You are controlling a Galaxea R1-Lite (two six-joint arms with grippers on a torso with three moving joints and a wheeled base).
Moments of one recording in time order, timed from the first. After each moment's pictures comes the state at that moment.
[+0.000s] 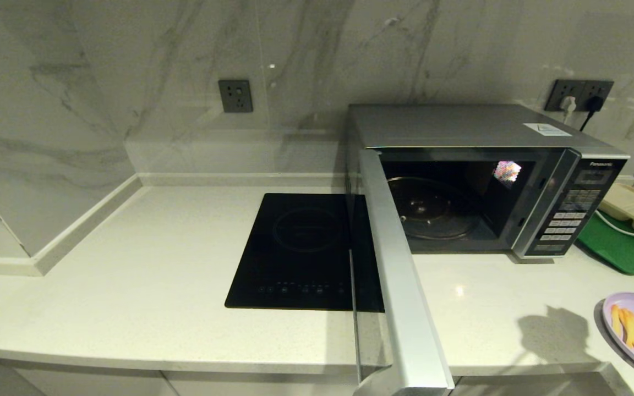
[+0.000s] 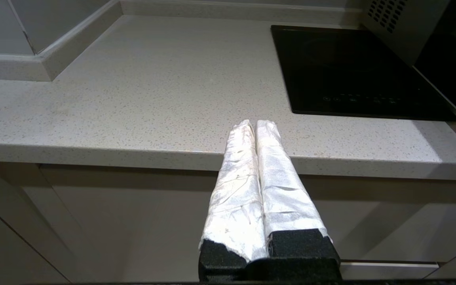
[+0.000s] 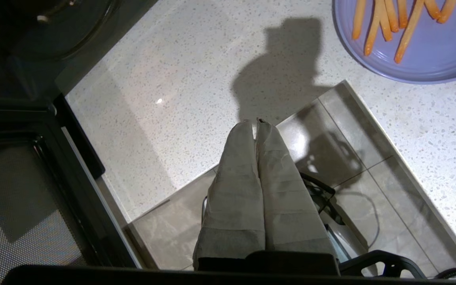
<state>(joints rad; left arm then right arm) 0.00 0.00 0.00 -0.01 0.01 -0.06 -0.16 1.31 -1.20 0.73 -0.06 0.60</state>
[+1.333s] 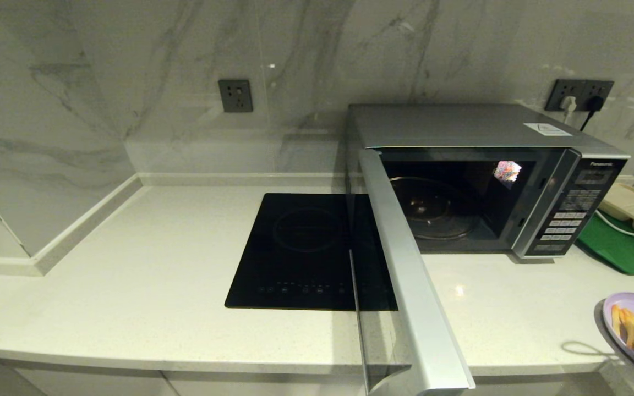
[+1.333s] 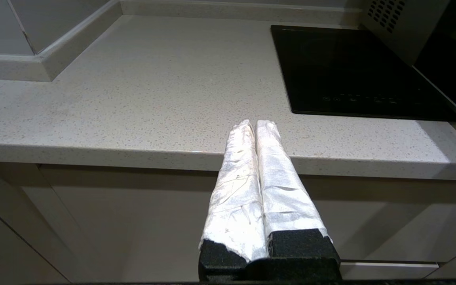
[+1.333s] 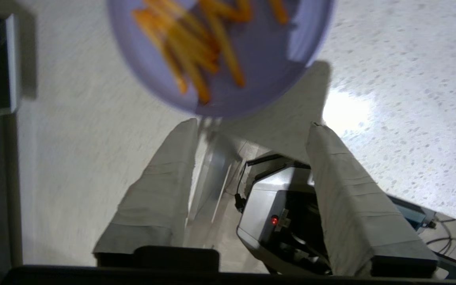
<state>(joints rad) 0.00 0.00 0.00 -0.01 0.01 -0.06 -0.71 1.55 -0.96 0.48 -0.03 0.73</state>
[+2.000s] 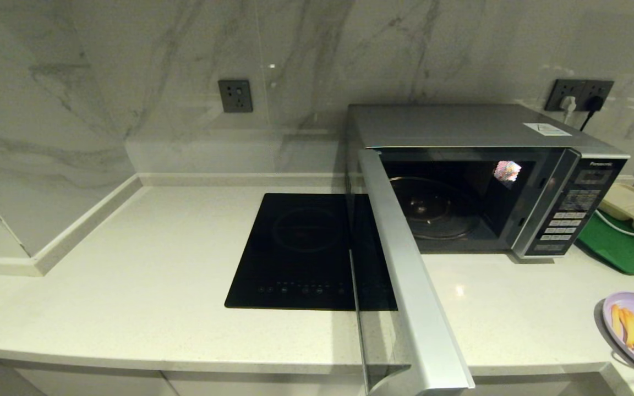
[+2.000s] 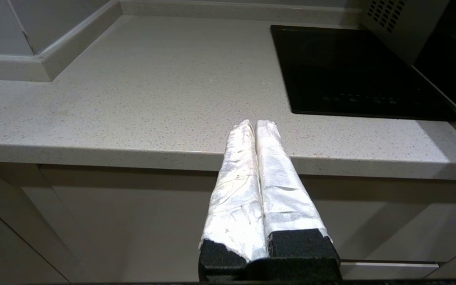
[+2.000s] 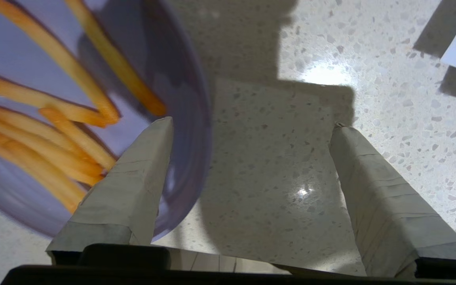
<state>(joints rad) 0.00 0.00 0.00 -0.01 0.01 -0.06 -0.91 1.83 -0.79 0.16 -0.03 0.75</state>
